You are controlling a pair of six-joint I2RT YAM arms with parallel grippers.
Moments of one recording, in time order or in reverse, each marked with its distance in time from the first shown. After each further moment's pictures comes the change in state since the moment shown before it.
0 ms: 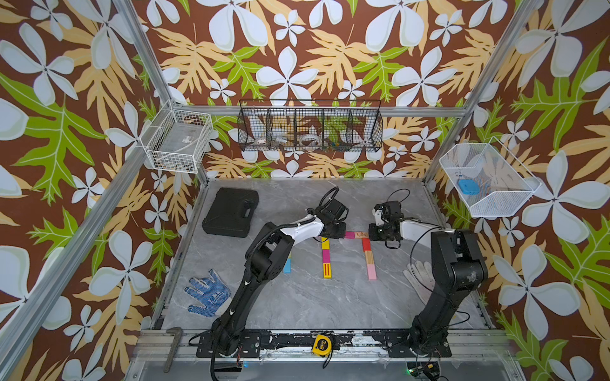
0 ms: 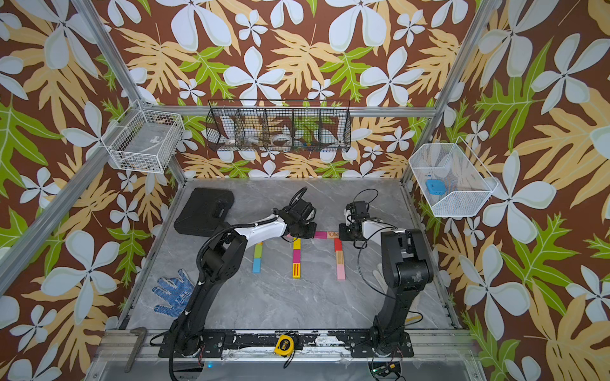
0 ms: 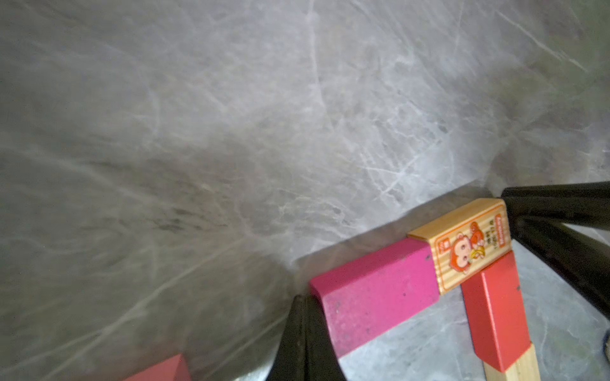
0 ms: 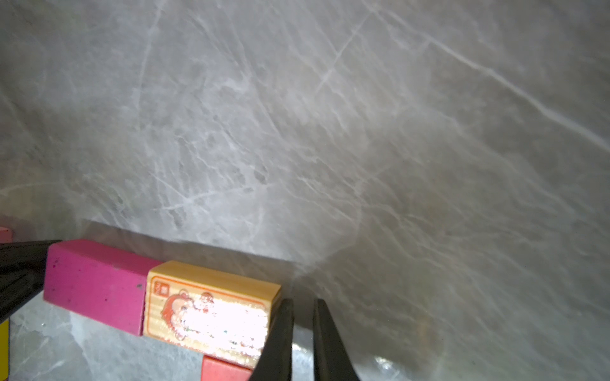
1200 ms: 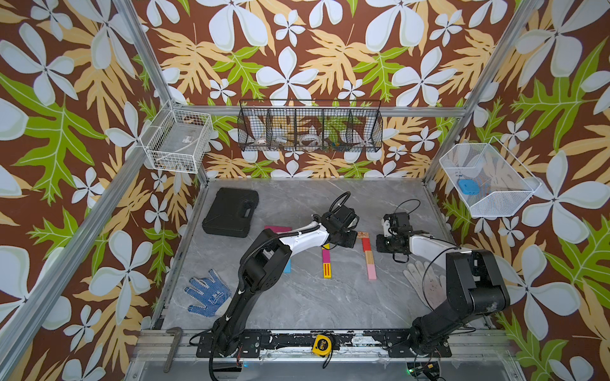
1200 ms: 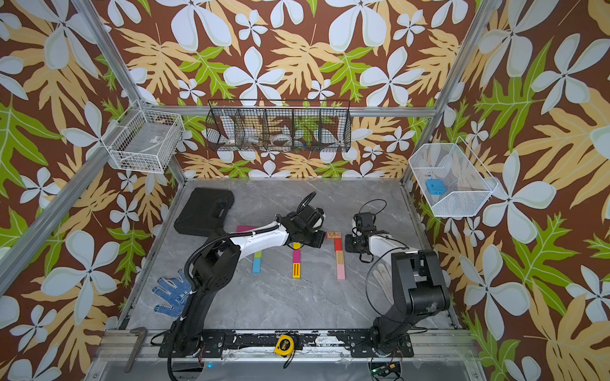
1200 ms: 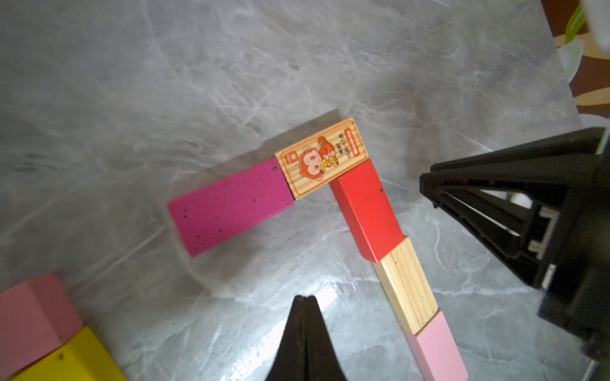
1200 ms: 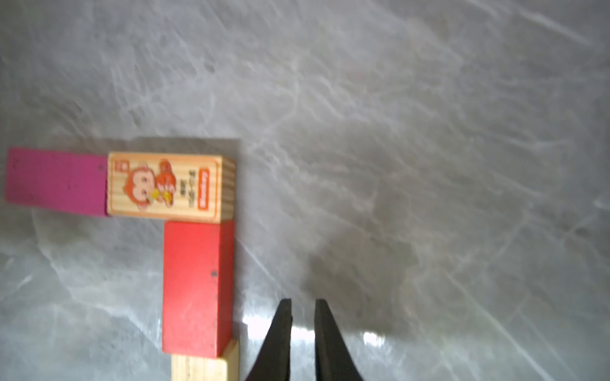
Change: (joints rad) left arm -0.106 -0.145 -0.142 0.052 0.043 0.050; right arm -0.006 -0.253 -0.255 -0.013 0.087 0.040
